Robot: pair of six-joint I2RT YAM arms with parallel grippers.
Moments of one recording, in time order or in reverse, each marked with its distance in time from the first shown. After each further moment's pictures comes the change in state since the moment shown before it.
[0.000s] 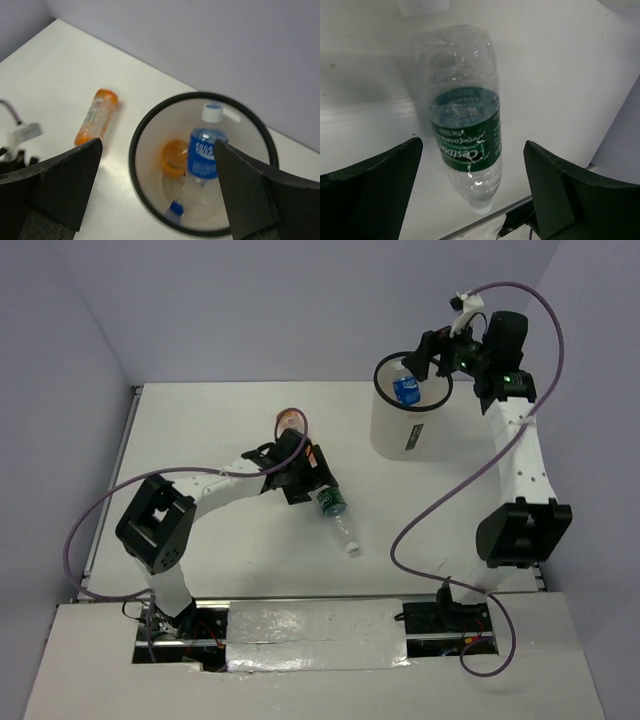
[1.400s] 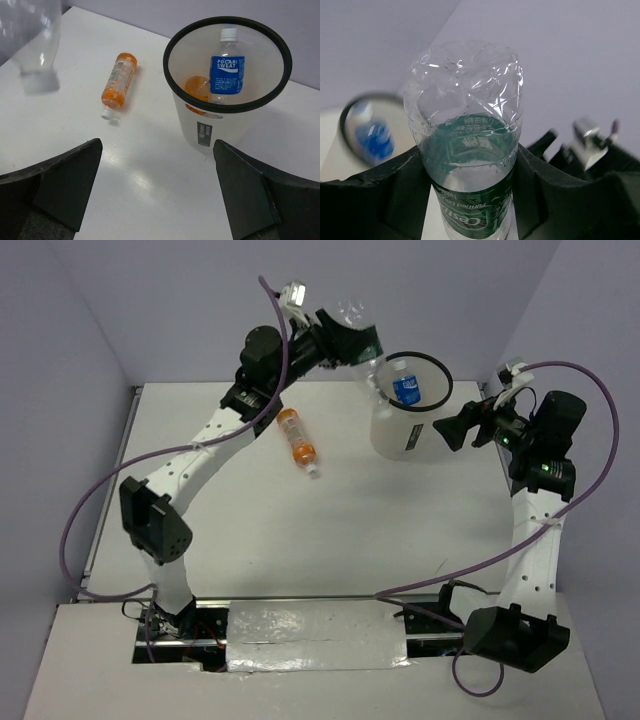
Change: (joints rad) left arm 0.056 0.028 0.621 0.468 0.174 0.255; right arm -0.293 -0.603 -0.573 -0.084 -0.280 -0.023
